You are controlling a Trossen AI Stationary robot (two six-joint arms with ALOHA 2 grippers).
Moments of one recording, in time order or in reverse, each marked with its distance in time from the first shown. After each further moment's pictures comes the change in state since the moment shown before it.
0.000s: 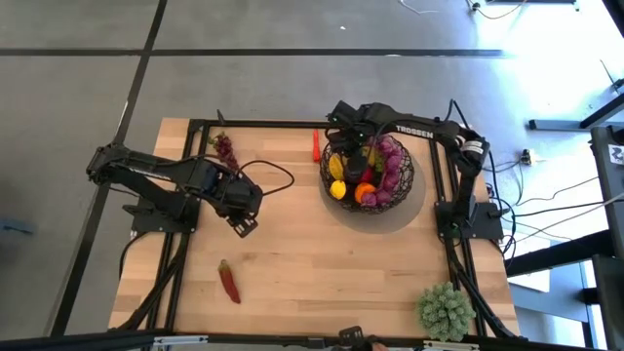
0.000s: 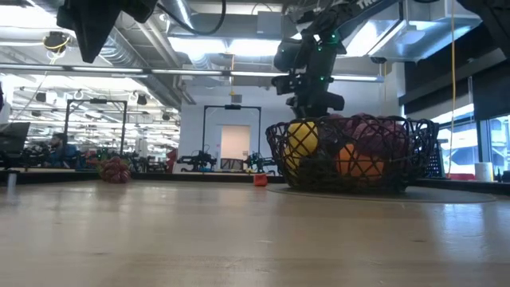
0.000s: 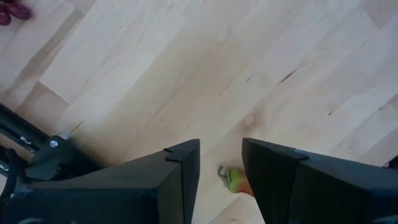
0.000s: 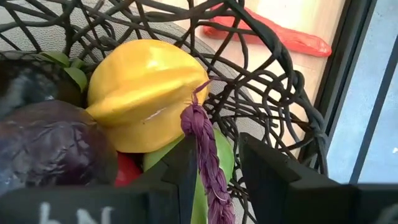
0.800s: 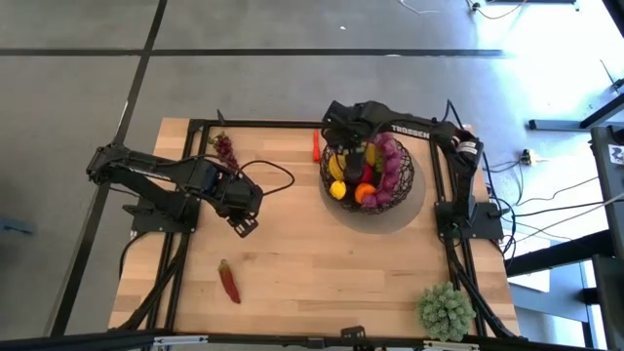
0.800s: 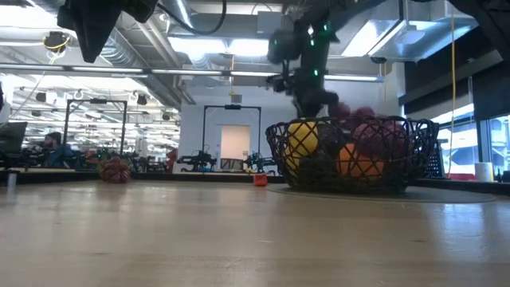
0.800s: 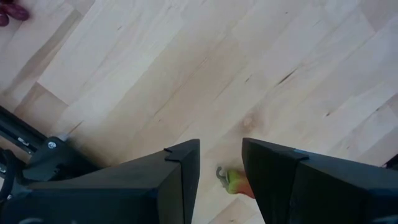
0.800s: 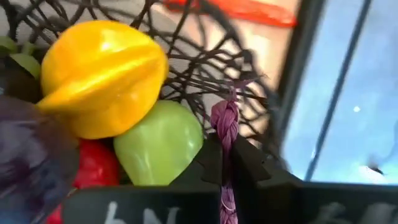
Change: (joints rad) left arm 0.000 0.000 0.000 0.006 0.000 -0.003; right arm 0.037 0.040 0.096 -0.081 0.200 0.062
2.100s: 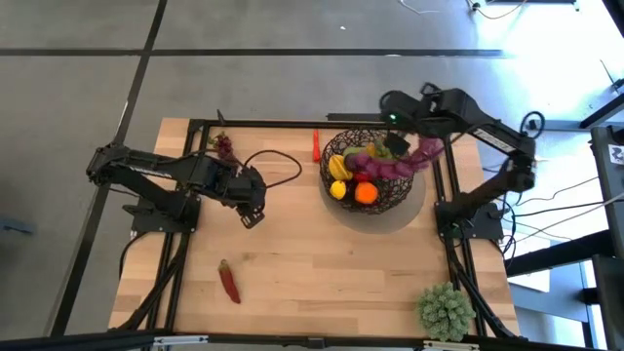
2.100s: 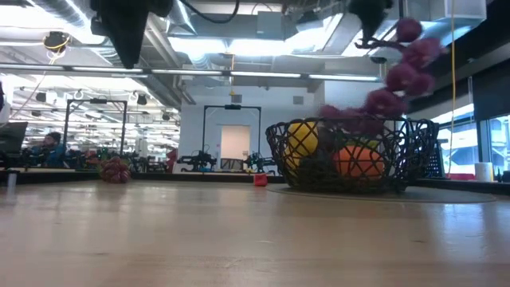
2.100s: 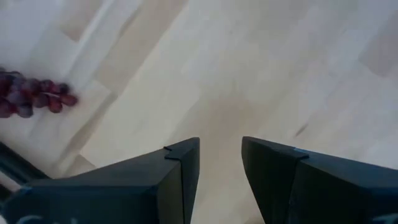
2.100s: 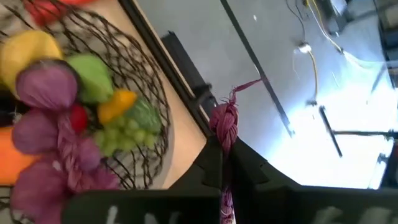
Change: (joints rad) left arm 0.030 0.000 0.000 0.094 -0.207 0.193; right arm 0.130 -0.405 0.223 -0.577 0.417 0.774
